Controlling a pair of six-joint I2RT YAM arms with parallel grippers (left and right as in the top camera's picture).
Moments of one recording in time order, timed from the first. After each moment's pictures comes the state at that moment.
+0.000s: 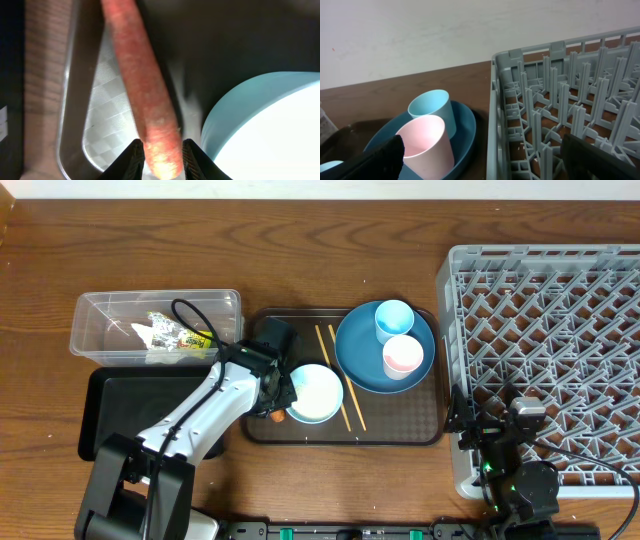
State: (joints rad) left arm -0.40 1.59 0.92 -0.79 0.00 -0.73; right arm 0.20 0.04 0.01 -0.06 0.07 0.26
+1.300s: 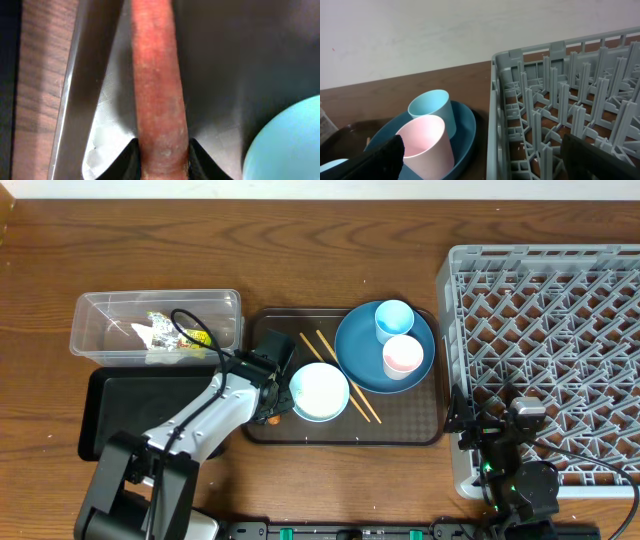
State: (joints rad) left arm -0.40 1.58 0.81 -0.65 -0.06 -0.75; right arm 0.20 0.04 0.01 -0.06 0.07 0.26
